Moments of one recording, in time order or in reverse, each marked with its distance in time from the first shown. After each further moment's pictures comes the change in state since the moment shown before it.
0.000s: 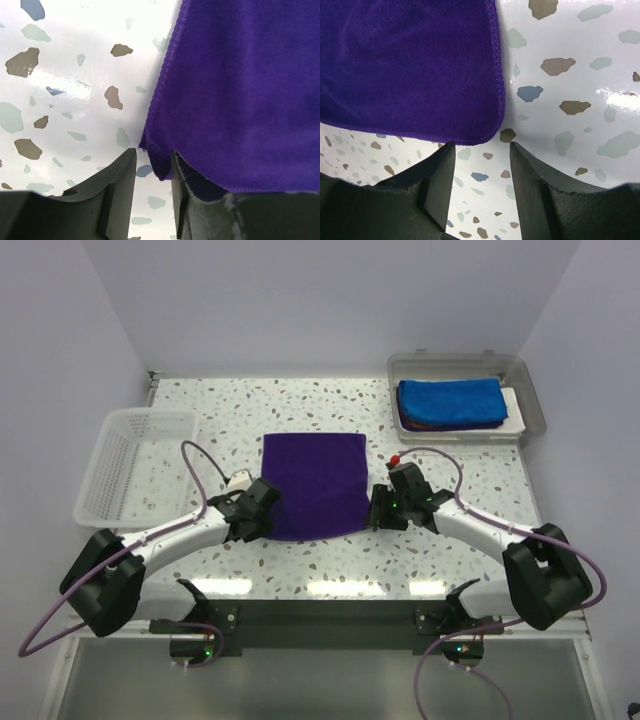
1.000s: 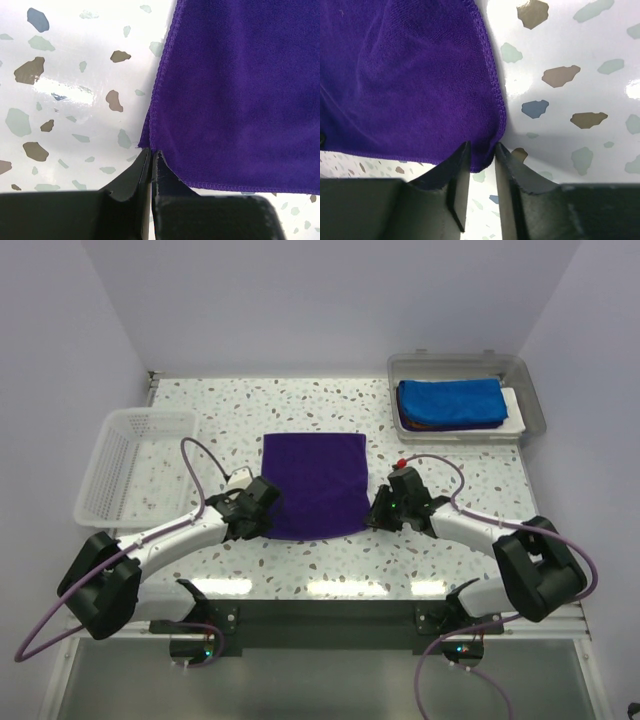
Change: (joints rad) left arm 0.000 0.000 0.013 -0.014 -0.011 0.037; right arm 0.000 0.050 -0.076 0.193 0.001 0.208
